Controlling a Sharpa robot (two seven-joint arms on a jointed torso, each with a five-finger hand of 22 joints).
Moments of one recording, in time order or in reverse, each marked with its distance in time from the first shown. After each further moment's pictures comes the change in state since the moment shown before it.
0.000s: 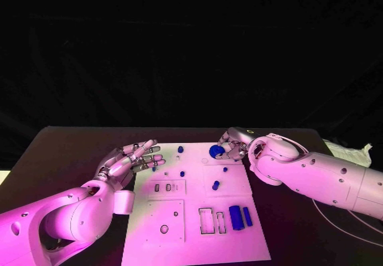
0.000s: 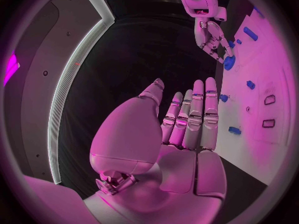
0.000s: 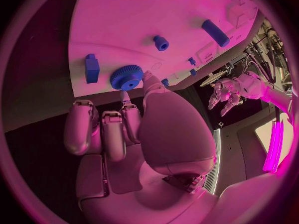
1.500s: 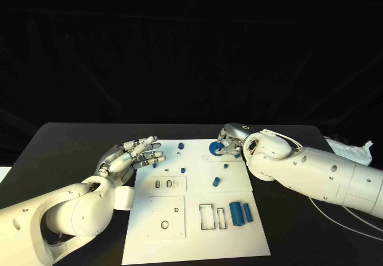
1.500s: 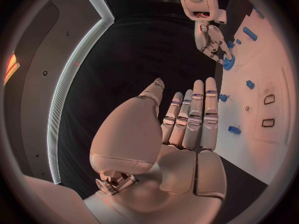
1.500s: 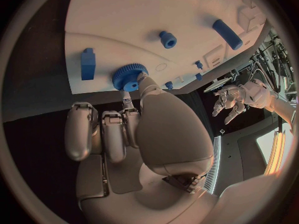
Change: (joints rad) left arm 0.000 0.000 0.000 -0.002 -0.001 0.002 -0.006; left_hand 0.000 0.000 0.000 -0.006 0.000 0.000 0.000 0.000 0.000 0.000 0.000 0.000 0.000 0.000 0.000 -0.004 0.002 0.000 0.000 0.000 -0.004 -0.001; right arm 0.000 0.046 0.002 -0.021 -0.092 0.015 -0.068; right_hand 0.049 0.065 0.078 -0.061 -0.054 0.101 -0.016 0.032 0.016 0.013 -0.023 0.082 0.000 0.000 -0.009 0.017 0.000 -0.015 0.019 -0.012 0.035 0.061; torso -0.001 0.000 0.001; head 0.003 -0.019
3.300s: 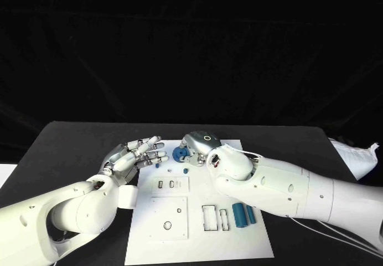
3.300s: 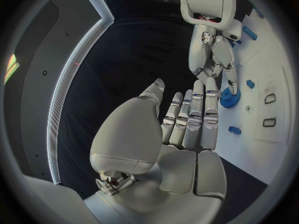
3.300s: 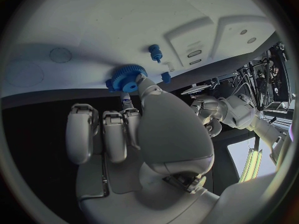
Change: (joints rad) left arm 0.000 0.006 0.000 -0.007 0.000 0.003 -0.004; left_hand 0.004 0.004 0.003 -0.002 0.000 0.000 0.000 -0.004 0.000 0.000 0.000 0.000 0.000 0.000 0.000 0.000 0.002 0.000 0.004 -0.004 0.000 -0.001; right arm -0.026 0.235 -0.057 -0.011 -0.229 -0.110 -0.019; right_hand -0.031 0.014 0.070 -0.023 0.005 0.003 0.003 -0.011 -0.066 -0.001 -0.008 0.007 0.000 0.000 -0.010 0.000 0.000 0.000 0.018 -0.011 0.020 0.039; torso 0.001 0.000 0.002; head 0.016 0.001
